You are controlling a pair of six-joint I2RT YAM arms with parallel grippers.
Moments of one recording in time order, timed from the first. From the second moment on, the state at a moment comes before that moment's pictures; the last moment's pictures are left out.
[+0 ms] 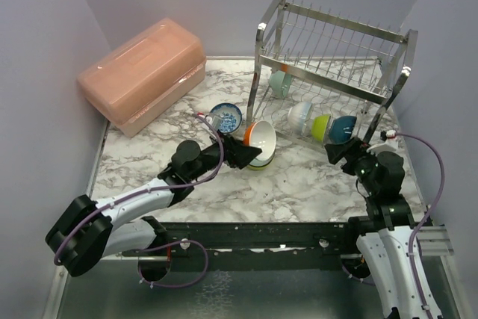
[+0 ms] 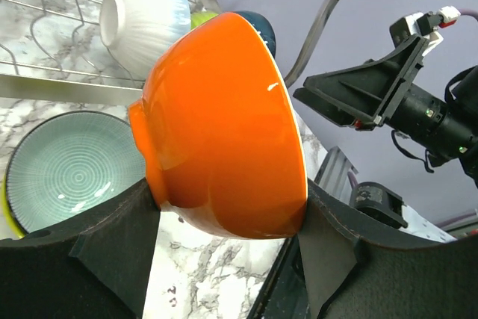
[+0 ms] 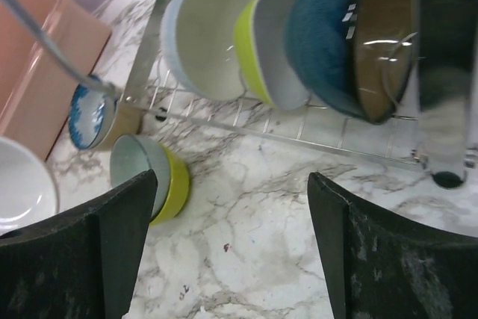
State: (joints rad) left arm -0.75 1.14 0.44 0.72 0.24 -0.71; right arm 0.05 0.38 0.43 -0.36 -0.16 0.58
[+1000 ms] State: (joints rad) left arm -0.75 1.06 0.39 0.67 0.16 -0.71; right arm 0.05 0.61 0.44 -0.20 0.25 0.49
